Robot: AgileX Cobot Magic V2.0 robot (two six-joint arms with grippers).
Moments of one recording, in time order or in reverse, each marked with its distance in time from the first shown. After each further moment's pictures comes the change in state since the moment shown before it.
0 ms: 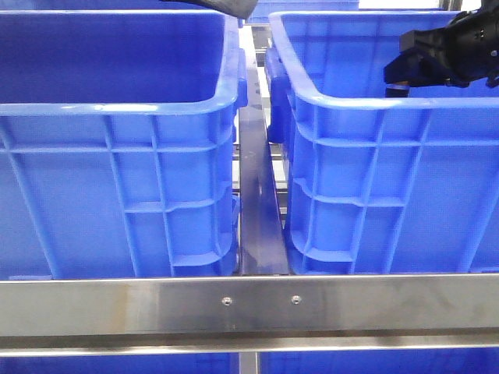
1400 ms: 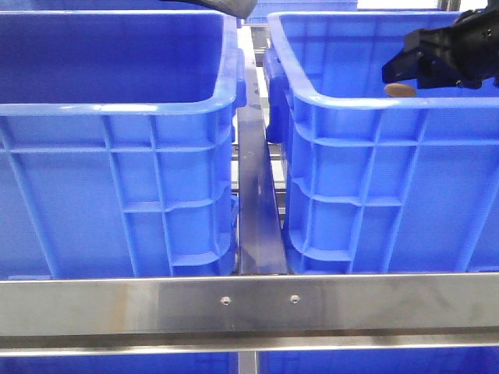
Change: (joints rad) left arm 0.000 0.000 0.000 0.000 0.000 0.000; right arm 0.000 -0.077 0.079 0.015 0.000 -0.023
